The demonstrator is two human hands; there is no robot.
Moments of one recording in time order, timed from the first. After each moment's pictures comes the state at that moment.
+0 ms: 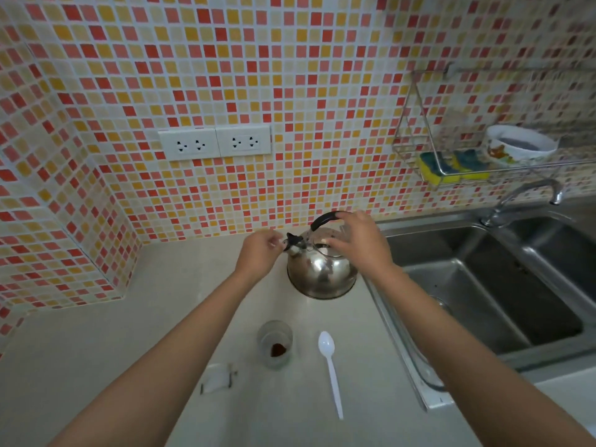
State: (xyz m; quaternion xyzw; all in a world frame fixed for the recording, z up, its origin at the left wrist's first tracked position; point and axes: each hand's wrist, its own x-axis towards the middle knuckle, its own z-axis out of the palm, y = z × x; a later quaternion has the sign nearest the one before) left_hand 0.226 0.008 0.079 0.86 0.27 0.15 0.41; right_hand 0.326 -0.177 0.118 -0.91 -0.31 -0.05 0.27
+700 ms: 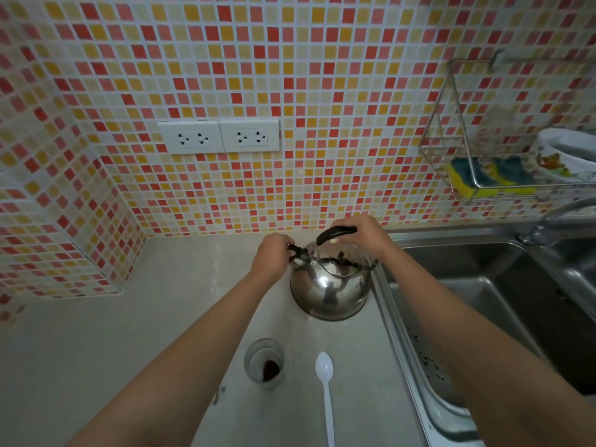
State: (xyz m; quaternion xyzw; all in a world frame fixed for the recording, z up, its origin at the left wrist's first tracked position) left_hand 0.285 0.006 0.058 0.89 0.31 0.07 0.33; right_hand 0.430 -0.146 0.087 -0.85 -0.36 0.18 0.34
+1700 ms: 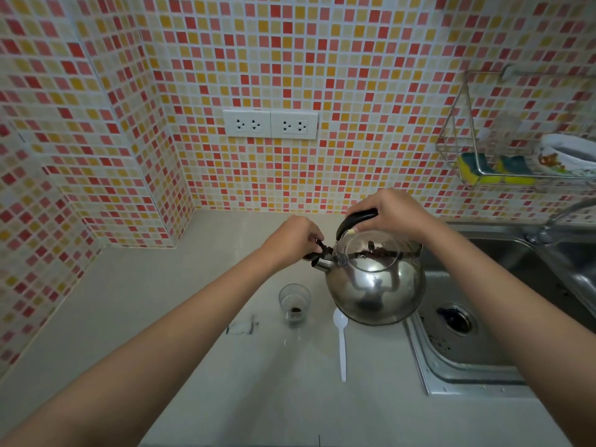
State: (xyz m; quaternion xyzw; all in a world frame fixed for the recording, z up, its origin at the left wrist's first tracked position) left_hand 0.156 -0.056 0.143 0.94 0.19 0.05 0.28; right_hand 0.314 -0.202 0.191 -0.82 -0.55 0.06 0.17
